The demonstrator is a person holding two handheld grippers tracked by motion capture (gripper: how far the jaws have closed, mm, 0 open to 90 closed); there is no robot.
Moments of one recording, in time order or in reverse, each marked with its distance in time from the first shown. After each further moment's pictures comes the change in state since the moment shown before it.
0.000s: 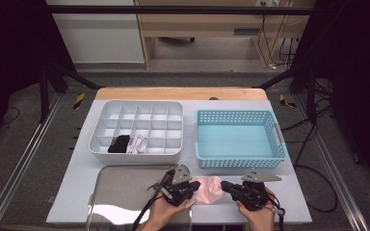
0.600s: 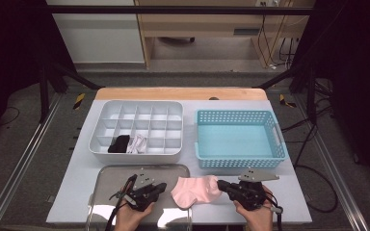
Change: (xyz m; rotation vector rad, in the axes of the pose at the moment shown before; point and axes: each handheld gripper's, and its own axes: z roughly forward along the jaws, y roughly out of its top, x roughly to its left) left arm 0.040 -0.050 -0.053 0.011 0.118 -0.085; right arm 0.011 0.010 0.000 -0.009 0.040 -0.060
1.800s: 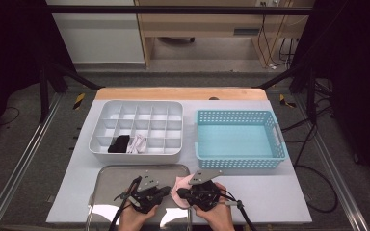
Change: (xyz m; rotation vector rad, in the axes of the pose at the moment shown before) left arm -0.002 -0.002 0.005 0.000 -0.036 -0.014; right arm 0.066 0.017 0.088 0.160 0.168 -0.156
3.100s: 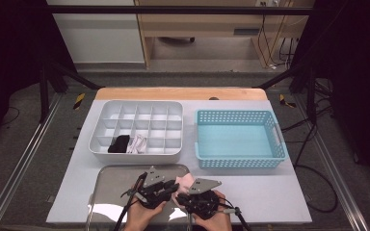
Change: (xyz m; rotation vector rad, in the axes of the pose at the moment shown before) left arm -0.011 0.014 0.016 -0.029 -0.005 -0.009; right arm 0.012 -0.018 0.004 -0.019 -0.026 -0.033
